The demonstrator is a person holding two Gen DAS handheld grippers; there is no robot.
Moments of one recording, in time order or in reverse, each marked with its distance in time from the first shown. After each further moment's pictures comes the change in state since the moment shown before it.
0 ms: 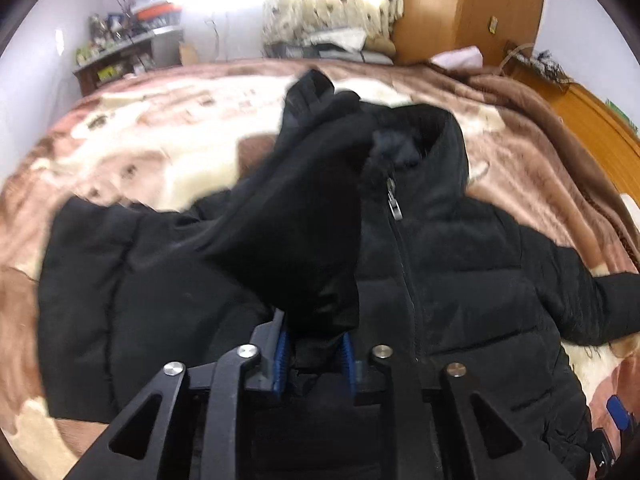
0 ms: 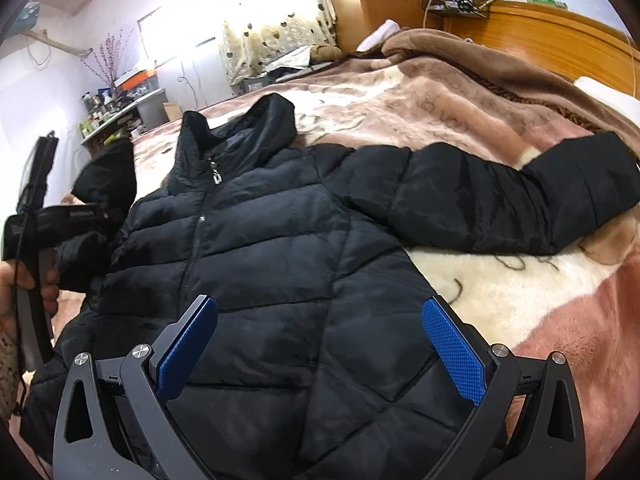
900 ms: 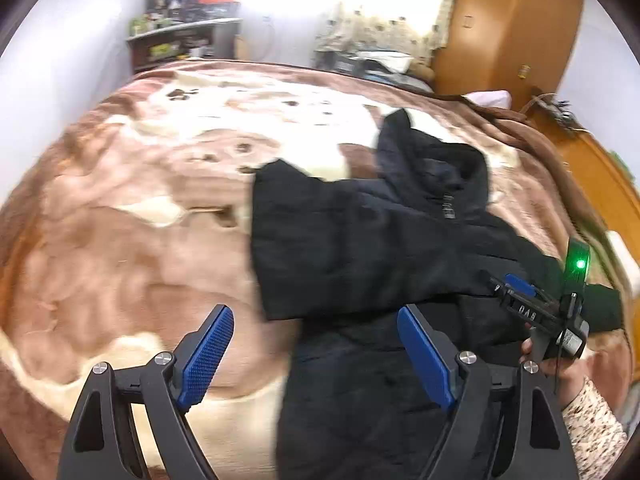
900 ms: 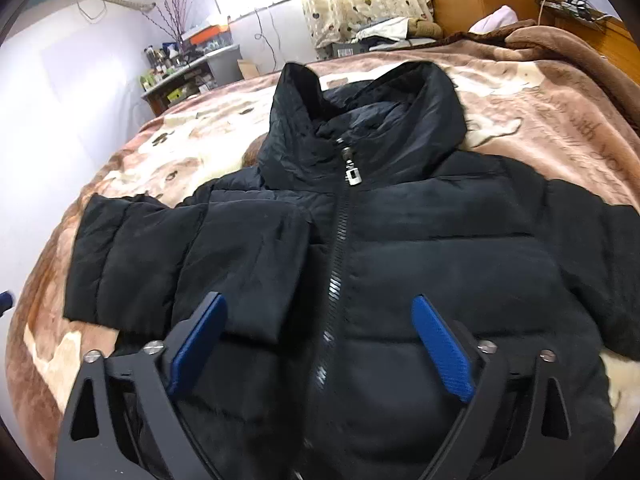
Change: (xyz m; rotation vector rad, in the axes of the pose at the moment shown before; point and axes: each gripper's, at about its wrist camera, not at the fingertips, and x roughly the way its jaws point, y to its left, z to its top) left arm -0.152 0.152 -0.052 -0.157 -0.036 0.035; right arm 0.135 0.141 0.057 -0.165 0.117 0.243
